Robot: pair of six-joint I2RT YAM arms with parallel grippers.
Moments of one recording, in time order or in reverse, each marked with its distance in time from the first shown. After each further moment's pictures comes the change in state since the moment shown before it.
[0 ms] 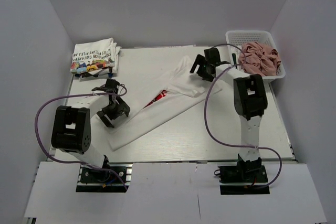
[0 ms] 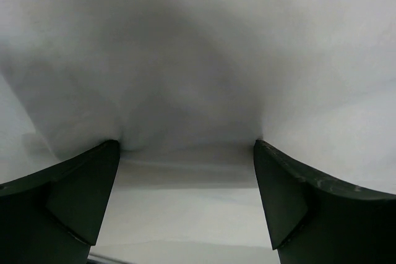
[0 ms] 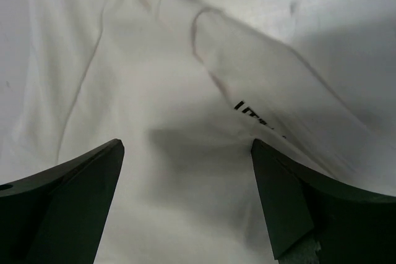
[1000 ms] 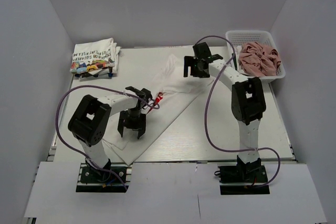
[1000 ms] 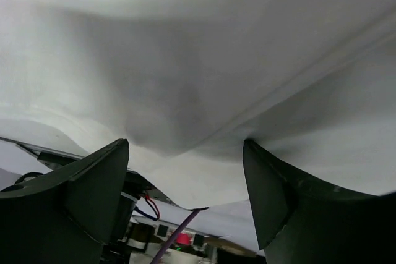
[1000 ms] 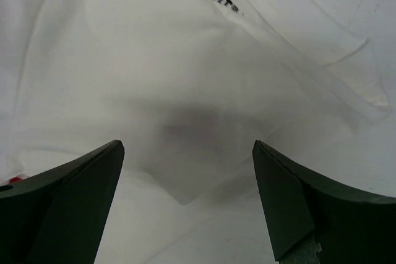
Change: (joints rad) left arm -0.436 0.166 0.158 -0.388 -0.032 0.278; right arm 0.117 0.014 0.268 -0.282 0.077 -0.312
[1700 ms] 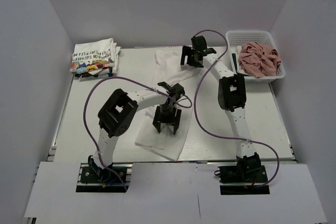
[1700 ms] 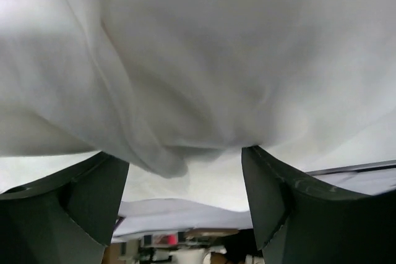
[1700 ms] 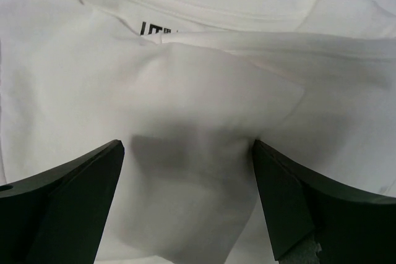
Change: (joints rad) left arm -0.250 0.284 0.381 0.053 0.305 -0.005; right arm -0.052 0.486 0.601 -0.089 -0.051 0.029
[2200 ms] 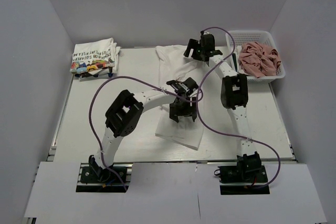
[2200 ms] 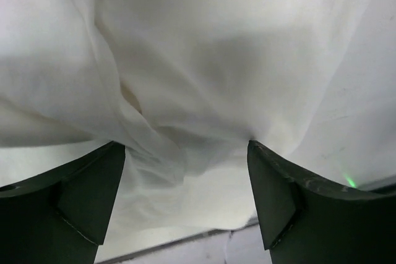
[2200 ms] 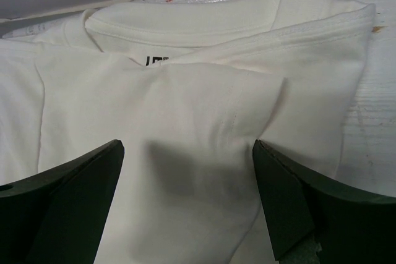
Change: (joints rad) left arm -0.061 0.118 0.251 0.209 -0.021 -0.232; right arm -0.092 0.113 0.071 0.336 -0.117 0.070
